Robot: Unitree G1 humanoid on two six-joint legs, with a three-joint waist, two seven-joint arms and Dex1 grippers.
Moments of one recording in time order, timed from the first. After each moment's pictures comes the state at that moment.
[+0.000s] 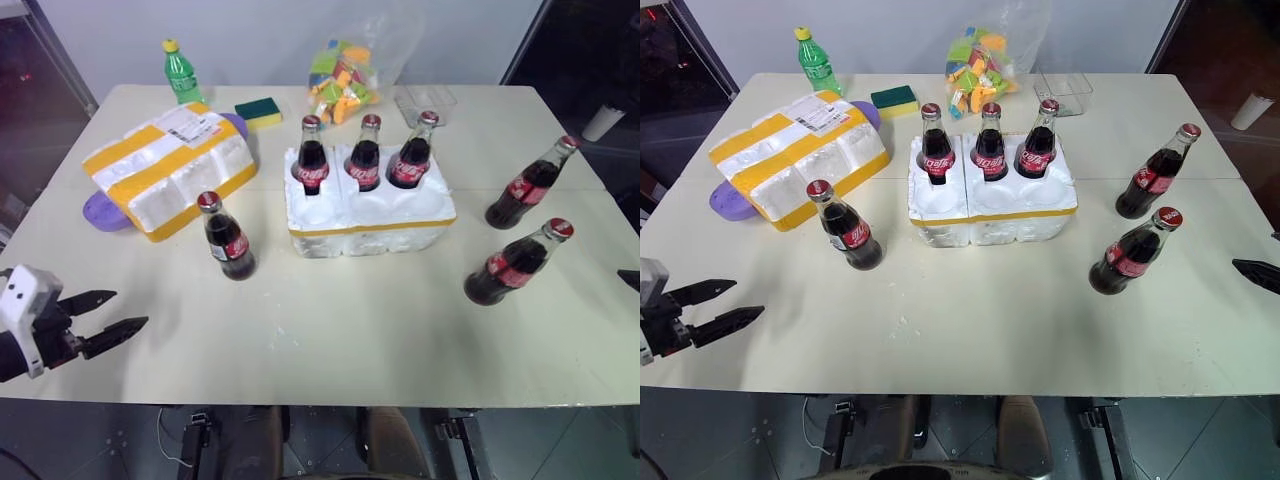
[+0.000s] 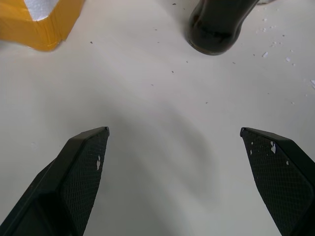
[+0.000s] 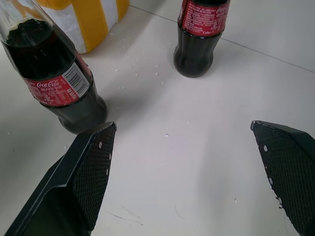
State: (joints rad) left arm 0.33 0.91 0.65 -0.21 -0.62 0.59 -1.04; right arm 0.09 -1.17 -0.79 0.32 0.47 0.41 1.30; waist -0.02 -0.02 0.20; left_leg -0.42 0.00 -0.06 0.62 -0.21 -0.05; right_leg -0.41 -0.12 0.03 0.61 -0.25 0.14
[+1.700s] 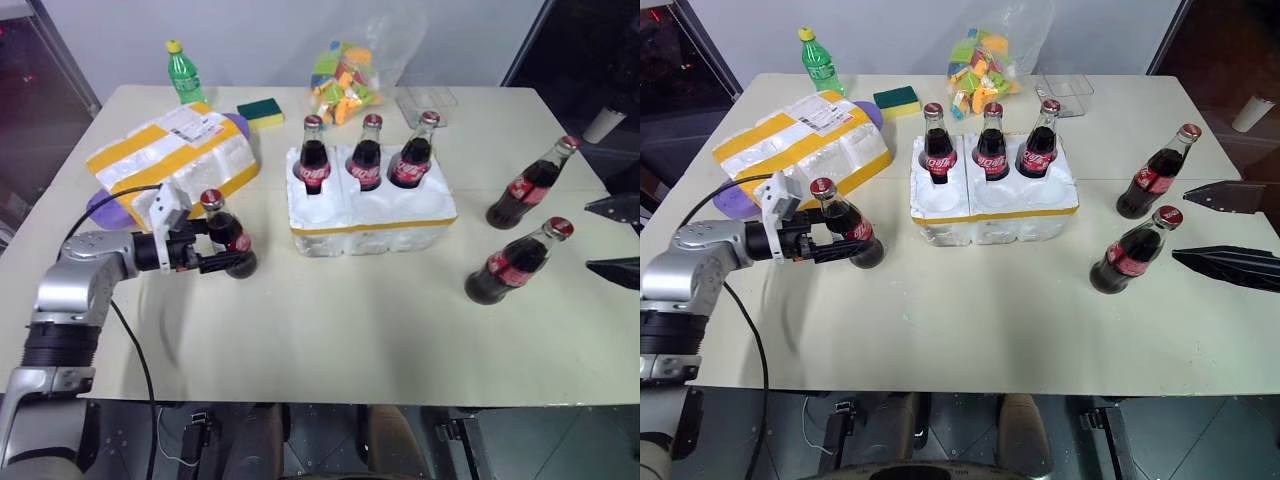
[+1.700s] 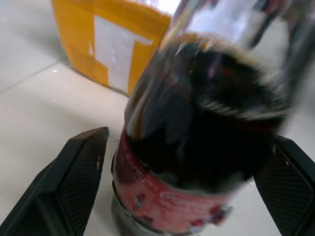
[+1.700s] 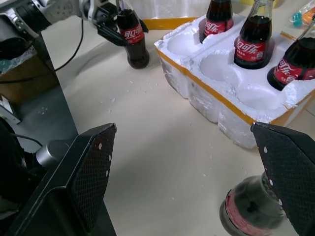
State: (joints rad) left arm -0.50 0.73 0.04 0.22 -0.44 0.43 -1.20; right arm -0.02 -1.30 -0.95 -0.29 0.89 1.05 1.40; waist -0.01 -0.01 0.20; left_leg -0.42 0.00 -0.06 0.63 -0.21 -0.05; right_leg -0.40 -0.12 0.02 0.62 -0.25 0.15
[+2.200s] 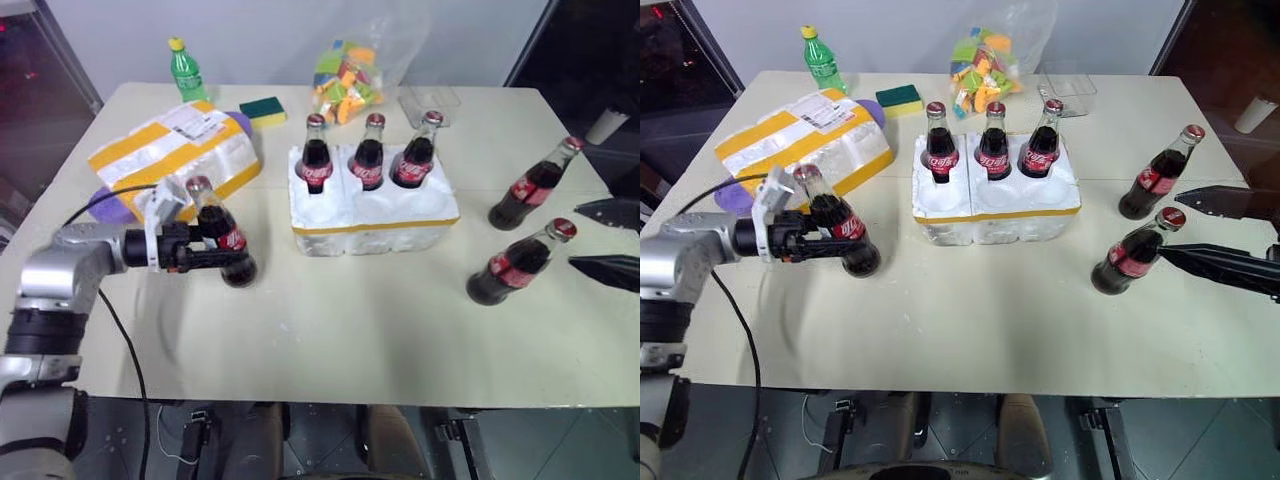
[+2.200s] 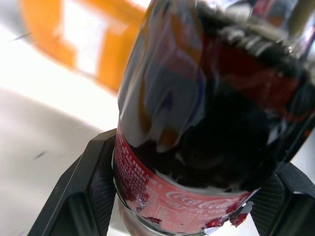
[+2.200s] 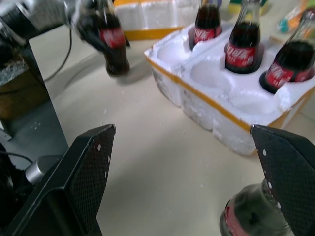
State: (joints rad) left arm -0.65 0.83 0.03 0.18 -0.62 0.77 -1.37; right arm 0.00 -1.21 -0.96 -0.36 0.93 1.08 1.29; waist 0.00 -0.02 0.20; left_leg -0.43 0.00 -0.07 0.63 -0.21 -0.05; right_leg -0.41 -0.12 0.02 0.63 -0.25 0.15
